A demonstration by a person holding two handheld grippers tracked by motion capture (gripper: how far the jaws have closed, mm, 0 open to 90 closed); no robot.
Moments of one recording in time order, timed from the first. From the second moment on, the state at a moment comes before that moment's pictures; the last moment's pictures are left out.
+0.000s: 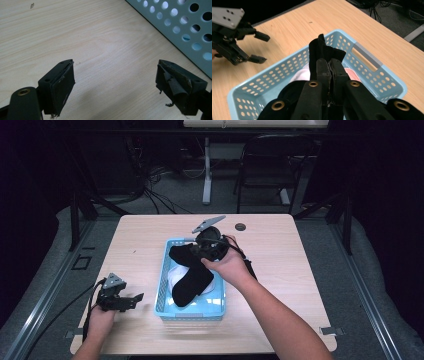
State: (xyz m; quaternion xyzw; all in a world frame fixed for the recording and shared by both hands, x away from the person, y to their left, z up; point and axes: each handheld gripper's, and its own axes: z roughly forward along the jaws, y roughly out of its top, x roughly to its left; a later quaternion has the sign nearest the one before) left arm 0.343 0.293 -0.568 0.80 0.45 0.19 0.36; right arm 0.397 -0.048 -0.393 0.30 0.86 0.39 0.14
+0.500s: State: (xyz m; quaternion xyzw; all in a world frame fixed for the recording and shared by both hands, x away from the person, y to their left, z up) left arm 0.344 0.294 -0.568 0.80 0.45 0.19 0.36; right arm 0.384 -0.057 -0.359 0.30 0.85 0.41 0.15
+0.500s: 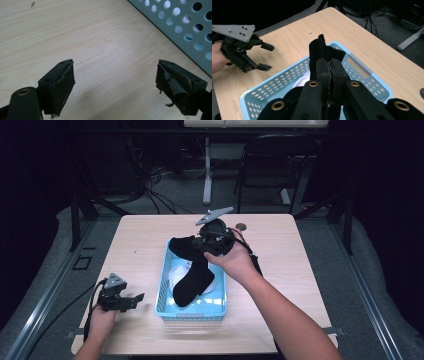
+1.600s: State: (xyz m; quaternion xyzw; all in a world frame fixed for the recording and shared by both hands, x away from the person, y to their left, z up) left arm 0.345 0.294 -0.571 0.80 0.45 0.19 0.35; right arm 0.365 -0.170 -0.351 0.37 0.81 0.40 0.20
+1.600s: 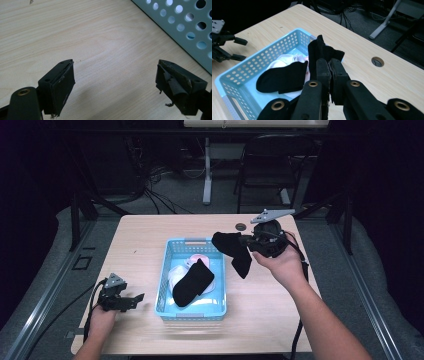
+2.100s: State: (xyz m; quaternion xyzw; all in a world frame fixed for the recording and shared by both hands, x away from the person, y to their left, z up) left arm 0.344 0.293 -0.571 0.80 0.45 0.19 0.35; right arm 0.356 -0.196 -0.396 0.41 0.81 0.39 0.19
